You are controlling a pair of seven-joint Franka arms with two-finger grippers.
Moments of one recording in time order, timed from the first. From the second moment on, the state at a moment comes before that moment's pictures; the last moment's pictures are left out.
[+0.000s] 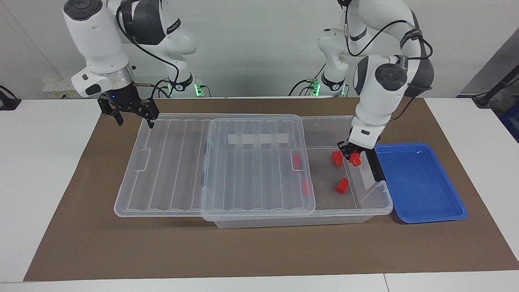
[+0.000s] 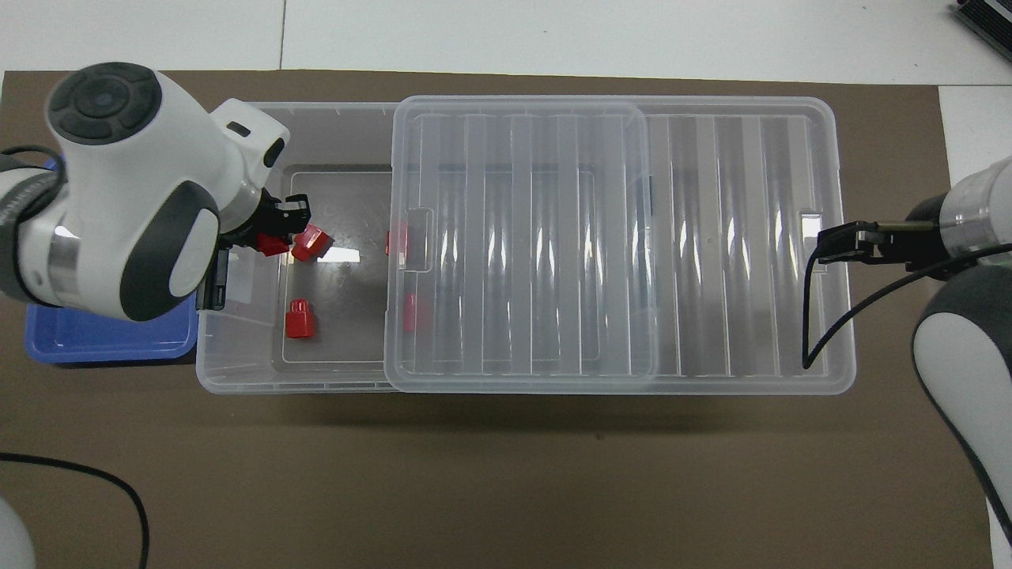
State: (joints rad) left arm -0.28 0.21 0.05 -1.62 0.05 1.79 -0.39; right arm -0.10 -0.04 0.16 -1.71 -0.06 1.72 0.20
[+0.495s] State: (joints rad) left arm 0.02 0.22 0.06 -1.62 0.05 1.80 0.11; right arm -0.09 0.00 0.16 -1.57 -0.06 1.58 0.25
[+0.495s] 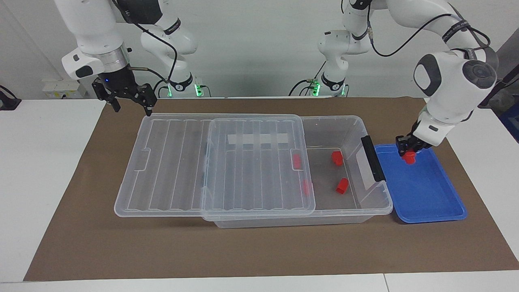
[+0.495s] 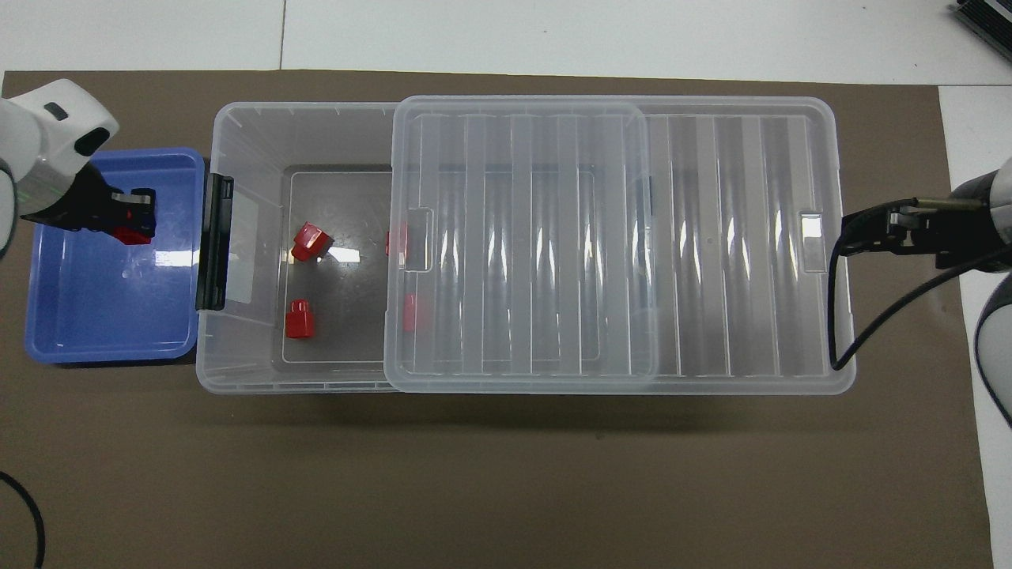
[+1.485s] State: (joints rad) left arm 0.14 0.34 0.03 -1.96 0.05 2.47 0.23; right arm -0.19 0.01 0.15 -1.78 -0.05 1.93 0.25
